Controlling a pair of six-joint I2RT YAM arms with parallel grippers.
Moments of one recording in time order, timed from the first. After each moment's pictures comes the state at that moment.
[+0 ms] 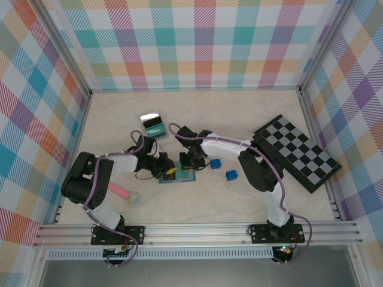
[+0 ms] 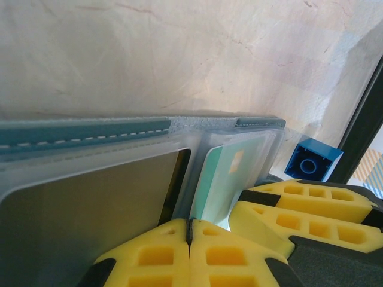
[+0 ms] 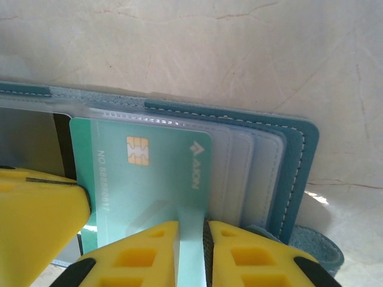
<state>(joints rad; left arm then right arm) -0.33 1.65 0.69 -0.08 0.67 -0.92 0.85 2.07 1.49 -0.75 -0.19 0.71</state>
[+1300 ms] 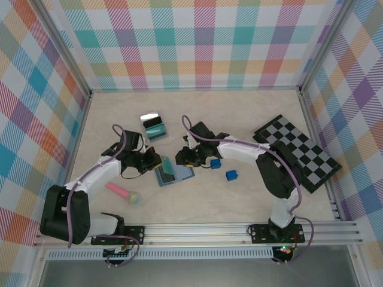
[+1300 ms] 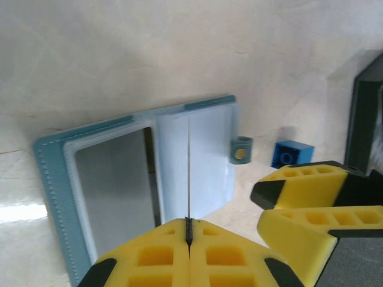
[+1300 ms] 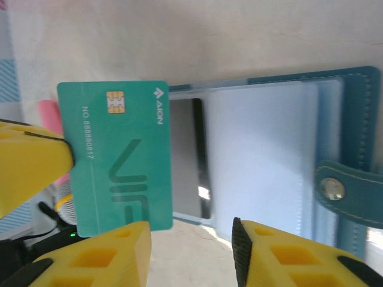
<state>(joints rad) -0.24 1.29 0.74 -0.45 0.51 -0.74 0.77 1.86 1.23 -0.34 -0.53 0.71</state>
